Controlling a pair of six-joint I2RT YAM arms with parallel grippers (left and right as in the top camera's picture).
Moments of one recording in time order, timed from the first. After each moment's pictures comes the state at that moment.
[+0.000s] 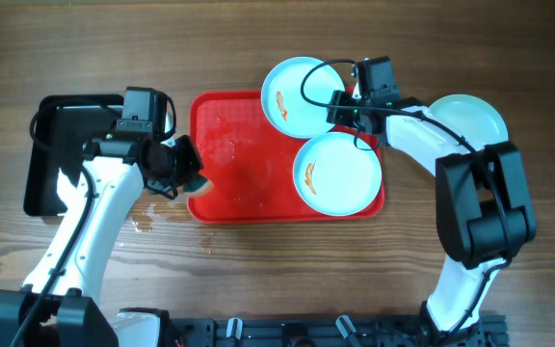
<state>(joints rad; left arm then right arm) -0.10 1.46 1.07 -0.91 0.20 -0.54 0.25 2.01 1.22 -0.18 -0.09 0.44</state>
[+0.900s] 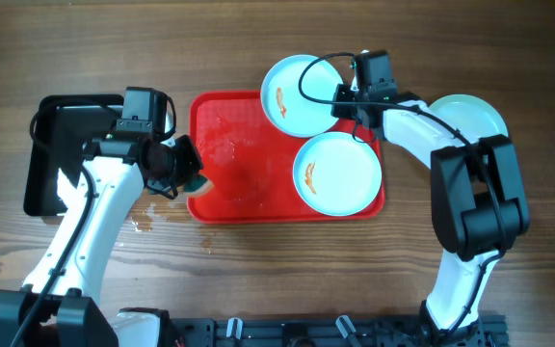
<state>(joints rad) -0.10 1.46 1.07 -0.91 0.20 -0.54 0.25 2.06 1.29 -0.20 -0.10 0.39</state>
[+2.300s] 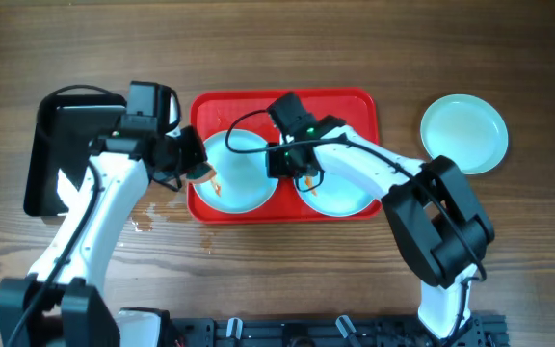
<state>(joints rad) -0.13 1.50 1.07 -0.78 0.19 -0.49 0.63 2.02 1.31 -0.57 -0.18 0.59</state>
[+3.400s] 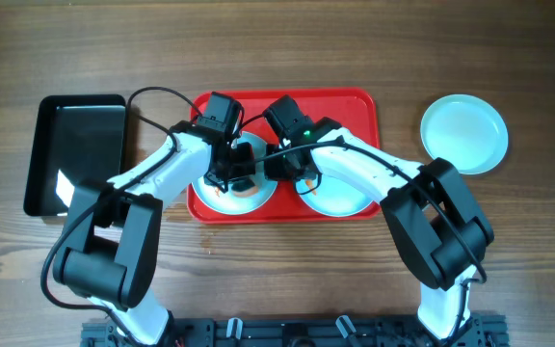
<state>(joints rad) -0.35 1.84 1.07 -0.59 0.21 -0.50 0.64 2.02 1.31 -0.58 -0.17 0.64</state>
